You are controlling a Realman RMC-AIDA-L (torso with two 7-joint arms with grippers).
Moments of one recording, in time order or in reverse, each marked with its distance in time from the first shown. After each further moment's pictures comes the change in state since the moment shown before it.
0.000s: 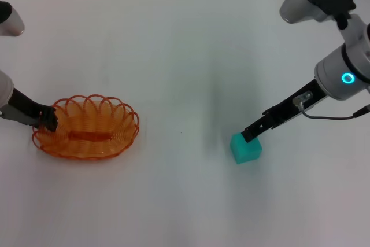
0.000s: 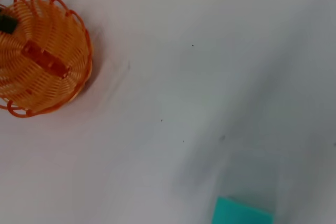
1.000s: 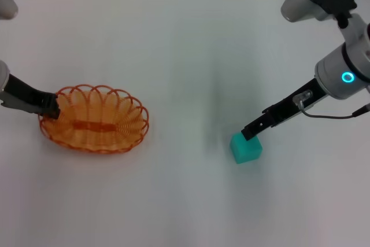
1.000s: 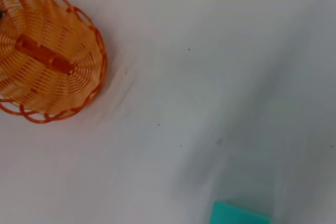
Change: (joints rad) left arm 0.040 -0.013 -0.007 0.178 -0.071 -0.129 0.014; right arm 0.003 0.000 0.011 0.014 0.000 -0.013 -0.002
